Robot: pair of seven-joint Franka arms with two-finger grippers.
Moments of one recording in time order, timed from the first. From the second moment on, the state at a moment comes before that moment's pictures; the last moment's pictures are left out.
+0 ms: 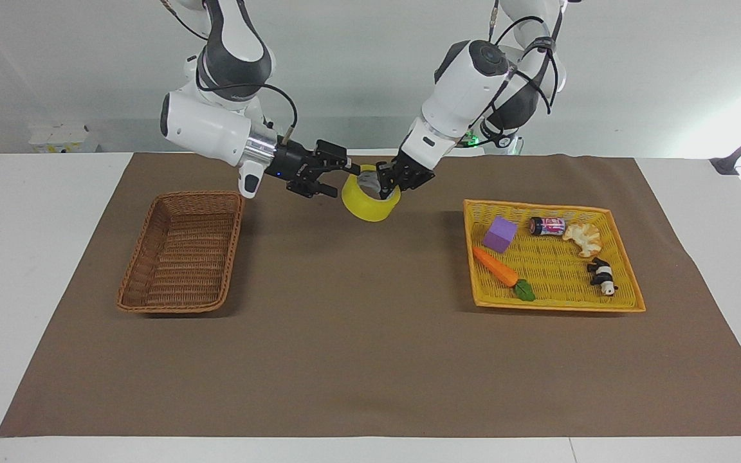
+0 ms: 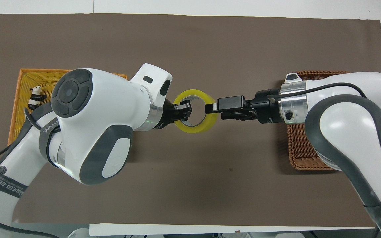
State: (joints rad) left arm -0.63 0.05 -0.07 -1.84 -0.38 2.10 -0.73; right arm 0.36 -0.07 -0.09 -2.09 1.10 2.01 -0.16
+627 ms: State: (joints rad) left arm -0.63 0.05 -0.07 -1.84 -0.38 2.09 -0.73; right arm 0.36 -0.05 -0.09 -2.09 1.11 2.02 -0.16
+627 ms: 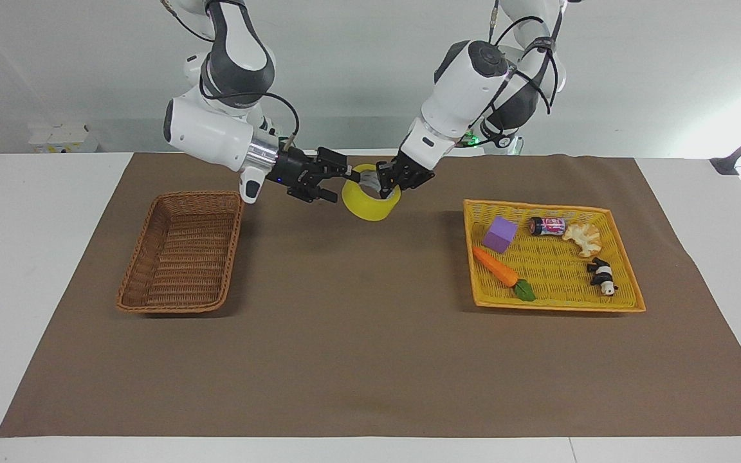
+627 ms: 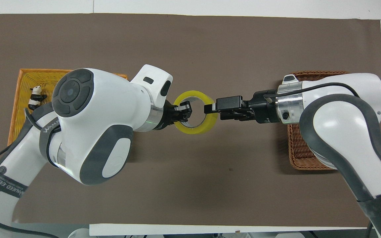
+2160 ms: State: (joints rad) left arm -0.63 0.05 -0.07 -1.84 -0.37 2.06 -0.73; right arm 0.36 -0.05 -0.06 -2.10 1.12 2.01 -0.14
